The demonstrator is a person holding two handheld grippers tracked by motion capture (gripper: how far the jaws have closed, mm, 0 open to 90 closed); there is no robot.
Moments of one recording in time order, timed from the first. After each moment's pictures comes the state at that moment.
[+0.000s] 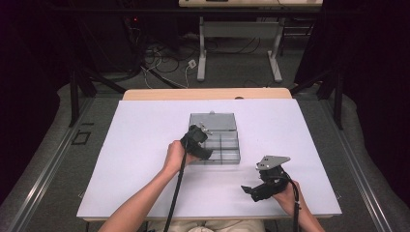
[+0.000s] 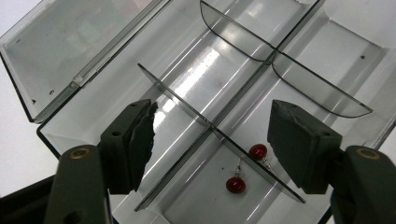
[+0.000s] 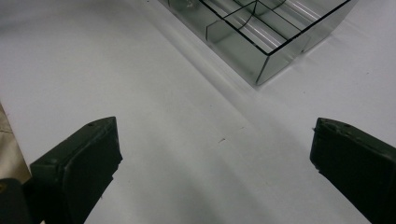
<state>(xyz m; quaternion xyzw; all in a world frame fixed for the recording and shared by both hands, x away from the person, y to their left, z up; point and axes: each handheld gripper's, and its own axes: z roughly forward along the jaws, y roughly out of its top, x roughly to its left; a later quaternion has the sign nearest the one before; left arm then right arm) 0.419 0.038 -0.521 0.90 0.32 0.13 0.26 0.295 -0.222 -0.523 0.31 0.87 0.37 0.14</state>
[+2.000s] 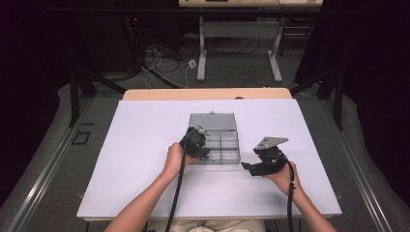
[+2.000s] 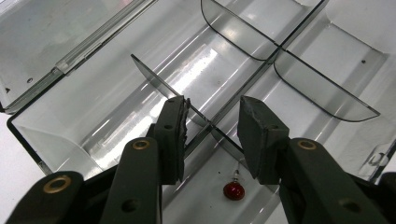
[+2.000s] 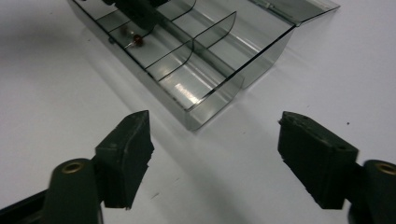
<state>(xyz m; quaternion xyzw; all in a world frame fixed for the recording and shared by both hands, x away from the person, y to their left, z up) 0.421 0.044 -0.533 0.89 0.33 0.11 0.29 0.349 -0.225 -0.513 0.35 0.84 0.37 0.16</state>
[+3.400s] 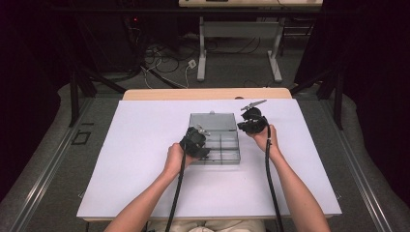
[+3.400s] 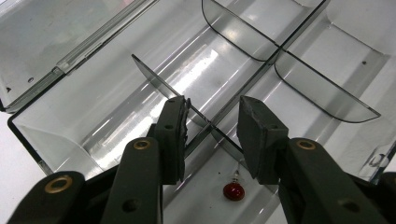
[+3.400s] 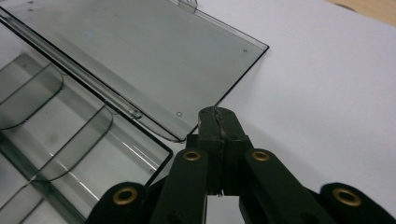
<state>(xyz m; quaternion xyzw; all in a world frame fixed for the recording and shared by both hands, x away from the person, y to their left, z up) 0.420 0.044 -0.534 0.89 0.33 0.11 0.29 0.489 -0.198 -0.519 0.44 0.82 0.32 0.16</state>
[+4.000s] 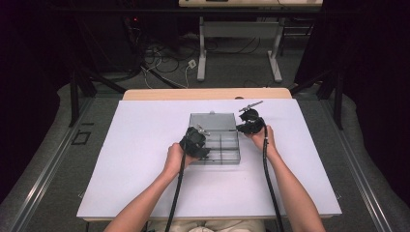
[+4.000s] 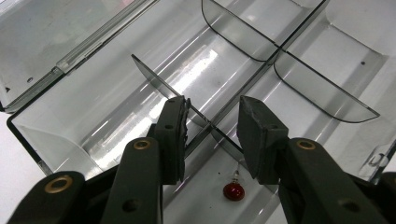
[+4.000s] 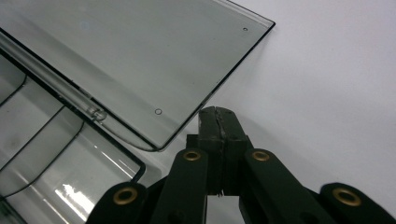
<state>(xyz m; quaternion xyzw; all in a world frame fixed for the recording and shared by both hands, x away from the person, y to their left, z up) 0.421 0.045 -0.534 0.89 0.33 0.11 0.29 0.504 -0.195 -0.542 0.46 0.82 0.31 0.14</state>
